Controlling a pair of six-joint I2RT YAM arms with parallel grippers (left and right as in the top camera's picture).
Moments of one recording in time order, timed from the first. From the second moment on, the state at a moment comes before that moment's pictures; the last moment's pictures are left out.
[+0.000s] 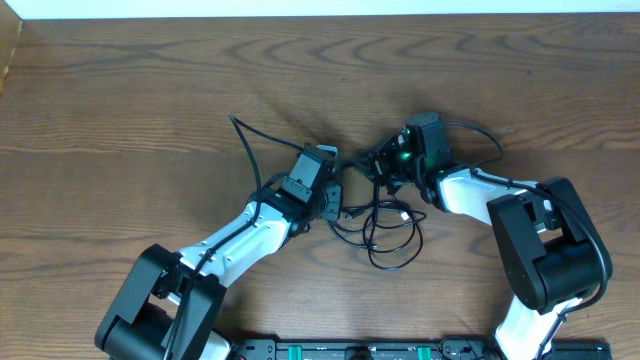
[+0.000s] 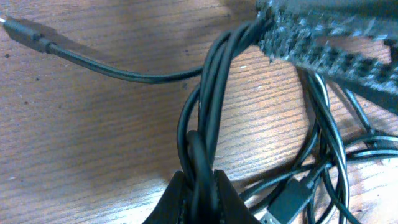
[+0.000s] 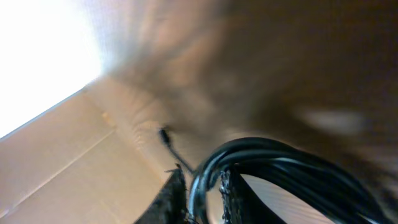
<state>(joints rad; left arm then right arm) -0.57 1.61 0.78 -0.18 0.07 -0.38 0.37 1.93 0.89 0.25 -0.59 1.49</state>
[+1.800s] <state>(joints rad) -0.58 1.61 0.78 -0.21 -0.09 -0.38 0.32 1.73 0.89 -0.08 -0.38 0.26</state>
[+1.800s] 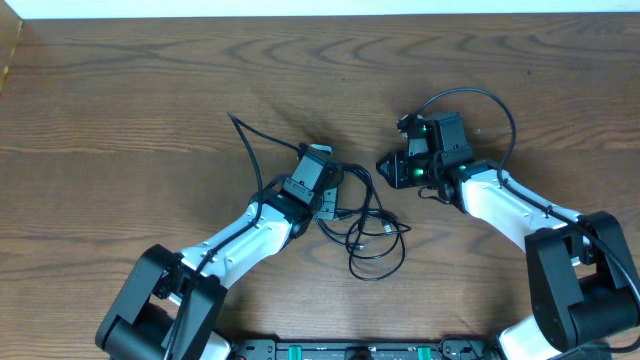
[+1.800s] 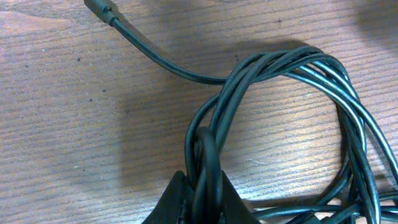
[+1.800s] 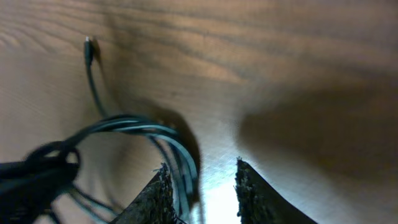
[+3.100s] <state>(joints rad) -0.58 1.61 0.78 -0.21 0.18 -0.17 0.37 1.75 0.89 -0.32 -0.36 -0.25</state>
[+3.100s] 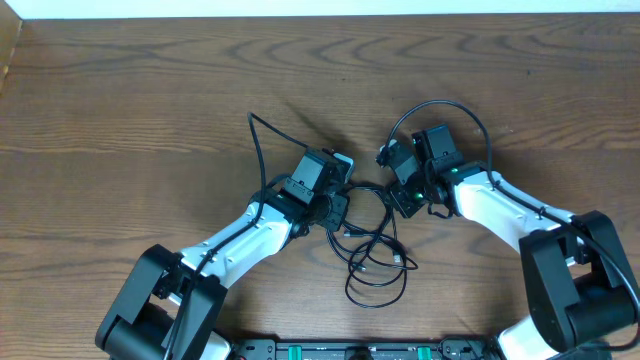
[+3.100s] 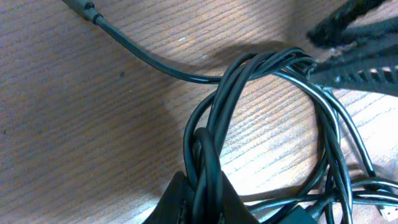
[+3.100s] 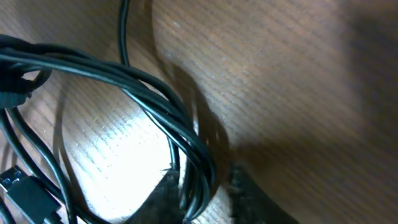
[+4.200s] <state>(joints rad) -0.57 1.61 0.78 -0.23 0.15 -0.17 0.12 1.61 0.89 -0.42 -0.88 -0.23</state>
